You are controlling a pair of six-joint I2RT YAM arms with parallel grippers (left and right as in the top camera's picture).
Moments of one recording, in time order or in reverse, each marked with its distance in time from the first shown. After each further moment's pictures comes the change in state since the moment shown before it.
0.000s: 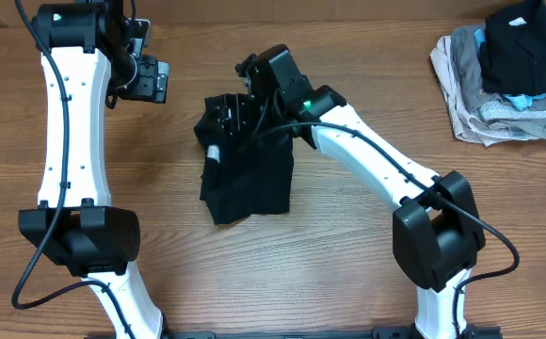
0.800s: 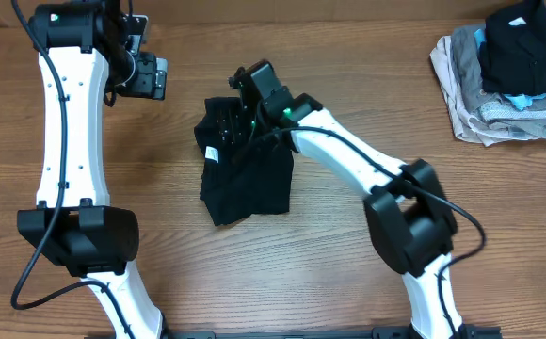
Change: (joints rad) left arm 0.016 0.000 0.000 0.029 0.019 0.000; right arm 0.051 0.140 0.020 0.087 0.266 -0.174
